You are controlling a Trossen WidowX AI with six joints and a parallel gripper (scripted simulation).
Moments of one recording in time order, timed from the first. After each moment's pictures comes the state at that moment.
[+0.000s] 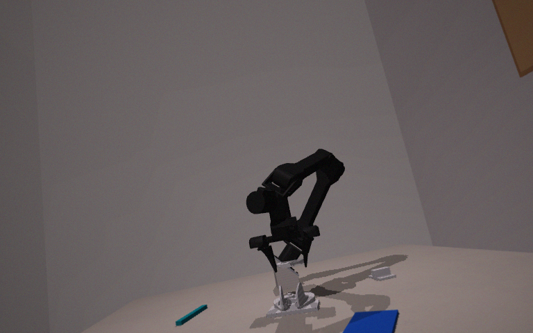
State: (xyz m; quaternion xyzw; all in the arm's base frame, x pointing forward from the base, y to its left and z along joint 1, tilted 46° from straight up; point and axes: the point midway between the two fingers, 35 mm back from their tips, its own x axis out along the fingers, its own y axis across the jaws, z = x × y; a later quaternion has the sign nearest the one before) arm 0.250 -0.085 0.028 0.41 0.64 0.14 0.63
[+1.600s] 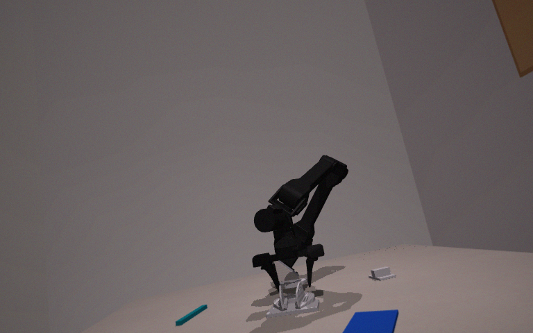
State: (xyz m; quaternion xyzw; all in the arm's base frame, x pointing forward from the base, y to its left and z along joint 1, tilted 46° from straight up) arm 0.261 -0.051 -0.007 0.41 0.64 0.13 0.64
